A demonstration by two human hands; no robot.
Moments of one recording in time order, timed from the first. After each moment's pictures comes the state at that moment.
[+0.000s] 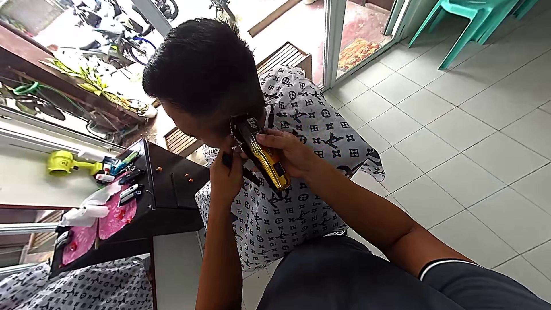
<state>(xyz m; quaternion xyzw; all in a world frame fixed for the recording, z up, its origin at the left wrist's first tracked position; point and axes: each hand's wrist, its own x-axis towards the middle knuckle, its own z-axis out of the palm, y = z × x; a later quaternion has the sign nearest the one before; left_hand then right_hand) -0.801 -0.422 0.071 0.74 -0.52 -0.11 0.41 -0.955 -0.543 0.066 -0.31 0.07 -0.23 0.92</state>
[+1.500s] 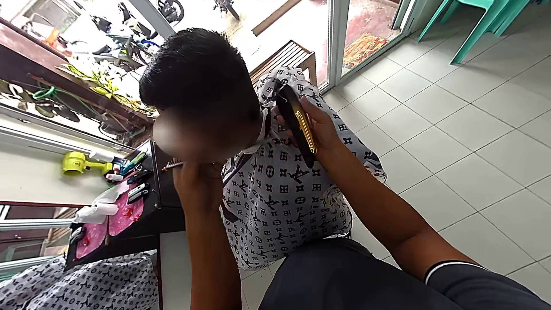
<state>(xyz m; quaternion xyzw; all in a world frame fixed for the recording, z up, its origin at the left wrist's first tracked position) -0.824 -0.424 0.127 0.50 -0.39 -0.25 0.73 -0.992 -0.611 0.043 -0.26 0.06 -0.33 0.90</state>
